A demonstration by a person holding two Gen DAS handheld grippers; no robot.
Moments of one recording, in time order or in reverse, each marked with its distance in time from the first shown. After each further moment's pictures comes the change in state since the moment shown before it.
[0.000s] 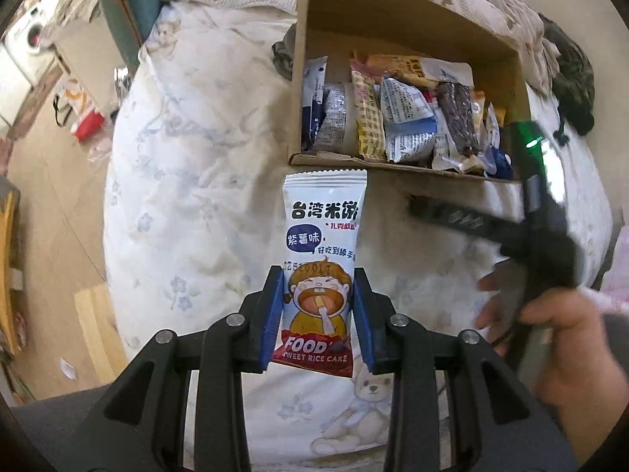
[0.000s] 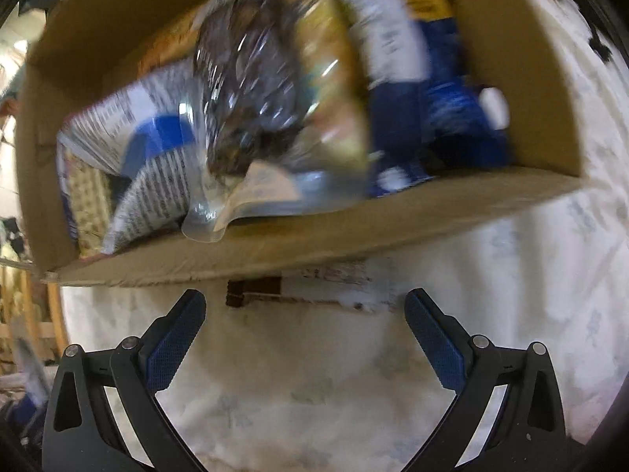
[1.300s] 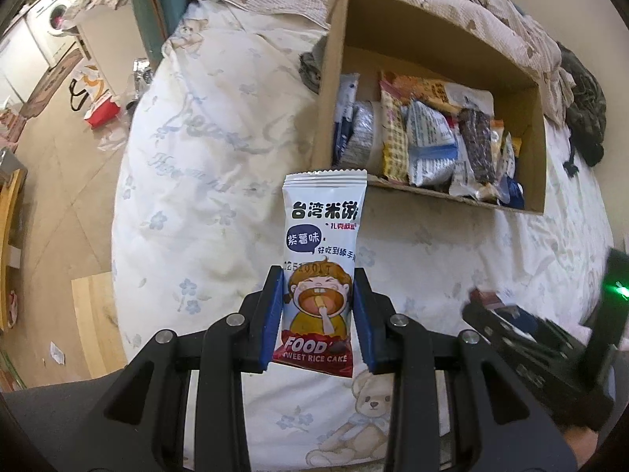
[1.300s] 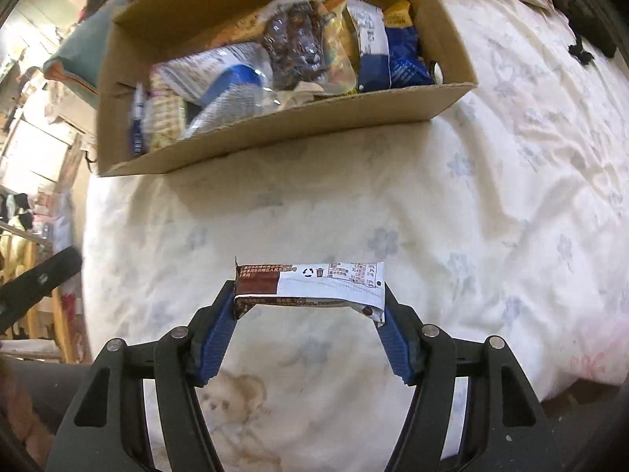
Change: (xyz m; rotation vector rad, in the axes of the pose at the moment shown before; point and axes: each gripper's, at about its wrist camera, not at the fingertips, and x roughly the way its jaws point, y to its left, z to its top) left arm -0.007 0.017 0.000 -0.084 -0.066 0.031; right arm -0.118 -0.029 -0.094 -0.019 -0.095 0.092
